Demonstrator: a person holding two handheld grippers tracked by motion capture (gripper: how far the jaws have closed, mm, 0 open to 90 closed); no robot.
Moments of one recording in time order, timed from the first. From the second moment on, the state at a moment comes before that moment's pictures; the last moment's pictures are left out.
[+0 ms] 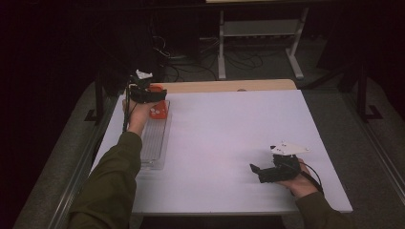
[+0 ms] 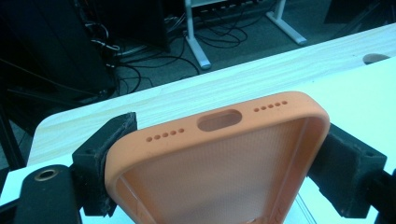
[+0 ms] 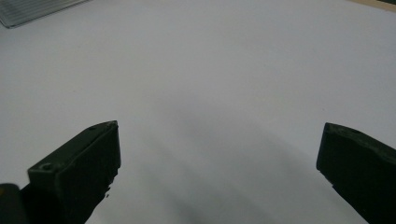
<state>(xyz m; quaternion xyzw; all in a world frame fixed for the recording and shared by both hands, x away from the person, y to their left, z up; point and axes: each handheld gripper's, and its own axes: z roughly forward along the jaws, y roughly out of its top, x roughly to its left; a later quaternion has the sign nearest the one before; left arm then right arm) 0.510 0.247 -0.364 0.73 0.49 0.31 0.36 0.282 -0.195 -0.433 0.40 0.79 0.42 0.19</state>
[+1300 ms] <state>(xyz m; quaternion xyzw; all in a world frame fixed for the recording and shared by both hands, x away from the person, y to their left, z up) 0.527 0.252 -0.374 0.71 0.50 0.32 0.39 0.282 -0.194 -0.434 0.40 0.79 0.42 0.19</state>
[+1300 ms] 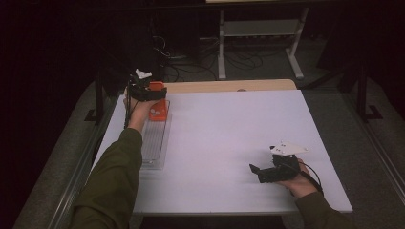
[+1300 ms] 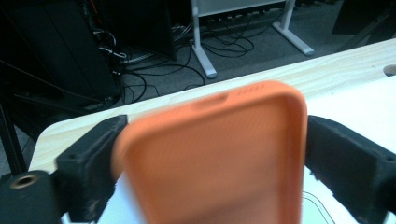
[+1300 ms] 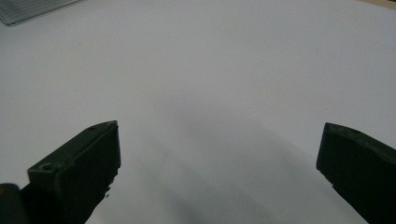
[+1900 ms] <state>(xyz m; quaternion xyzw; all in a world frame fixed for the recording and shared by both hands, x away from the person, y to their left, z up) 0.517 0.263 -0.356 0.73 0.48 0.30 0.38 0.282 -0.194 -0.434 0.39 0.79 0.42 0.19</state>
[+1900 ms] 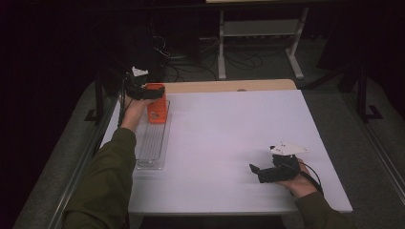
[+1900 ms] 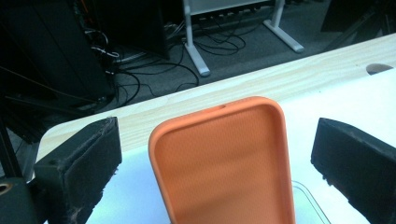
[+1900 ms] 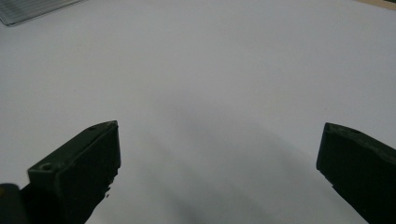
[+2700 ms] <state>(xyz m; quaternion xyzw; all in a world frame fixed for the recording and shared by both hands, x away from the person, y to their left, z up) 0.486 0.267 -0.336 0.77 0.43 0.25 0.39 0.283 -0.195 -0.431 0.39 0.79 0.43 0.18</state>
